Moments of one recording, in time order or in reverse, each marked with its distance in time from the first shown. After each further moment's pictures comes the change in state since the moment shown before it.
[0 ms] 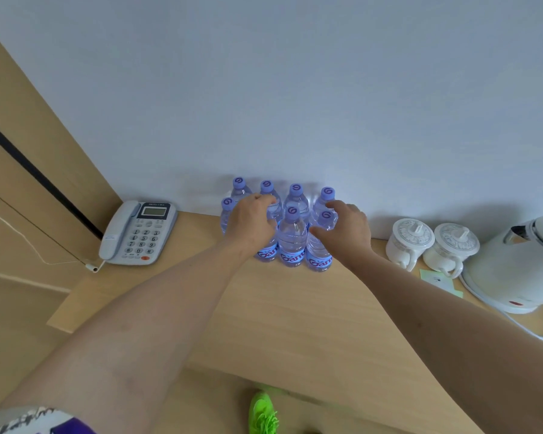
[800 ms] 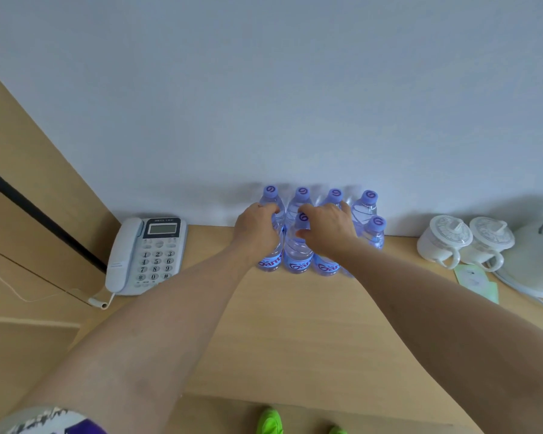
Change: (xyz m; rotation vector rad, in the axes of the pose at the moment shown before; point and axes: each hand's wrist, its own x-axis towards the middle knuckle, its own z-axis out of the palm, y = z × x) left_hand 0.043 -0.113 -0.010 -0.031 -0.139 0.060; right_hand 0.038 -0.107 0.091 -0.589 -0.162 -0.140
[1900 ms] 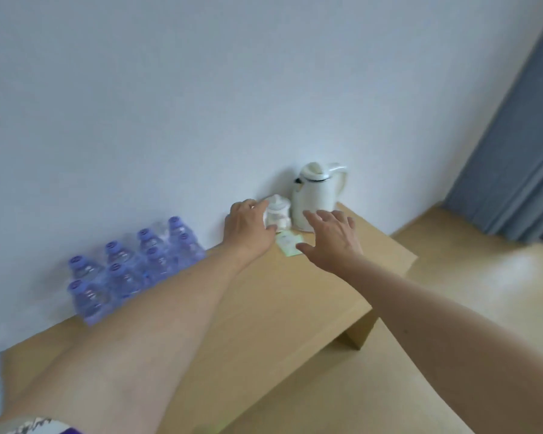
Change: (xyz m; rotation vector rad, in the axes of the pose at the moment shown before) left_hand -0.065 0.282 0.063 -0.017 -0.164 0.576; right_hand -0.262 0.203 -0.045 0.044 0.309 0.597
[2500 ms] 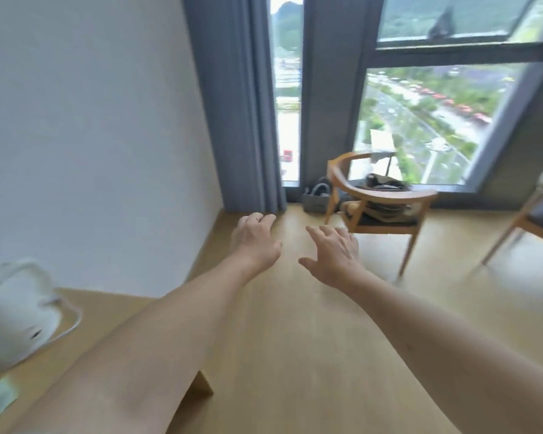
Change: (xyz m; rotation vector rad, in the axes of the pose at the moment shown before) left_hand -0.080 0.552 0.180 -0.129 -0.328 0.783; right_hand -0.310 0.421 -0.168 -0.125 0.195 0.845
